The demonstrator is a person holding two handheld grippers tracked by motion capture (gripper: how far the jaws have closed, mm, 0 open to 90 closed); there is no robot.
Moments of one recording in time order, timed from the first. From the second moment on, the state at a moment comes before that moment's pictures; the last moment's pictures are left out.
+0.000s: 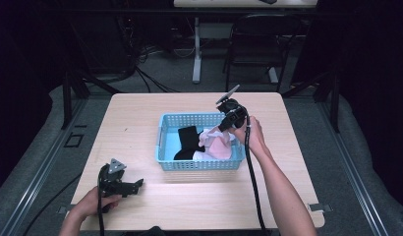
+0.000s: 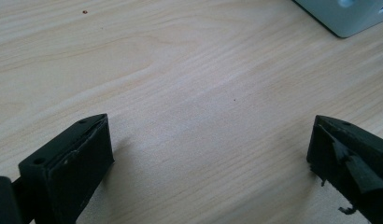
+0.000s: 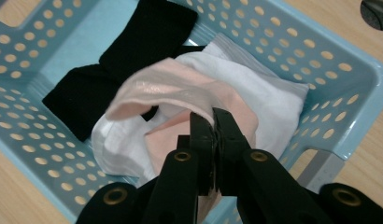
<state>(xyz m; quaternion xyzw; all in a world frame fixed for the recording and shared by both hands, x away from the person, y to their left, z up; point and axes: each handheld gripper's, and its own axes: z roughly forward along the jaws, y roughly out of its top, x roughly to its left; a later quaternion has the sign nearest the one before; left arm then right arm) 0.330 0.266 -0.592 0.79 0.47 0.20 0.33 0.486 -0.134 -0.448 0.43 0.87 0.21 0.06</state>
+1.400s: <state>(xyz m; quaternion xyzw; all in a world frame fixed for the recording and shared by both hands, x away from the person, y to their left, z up) 0.330 0.265 -0.592 0.79 0.47 0.20 0.33 0.456 -0.161 -0.340 0.40 0.87 0.29 0.07</state>
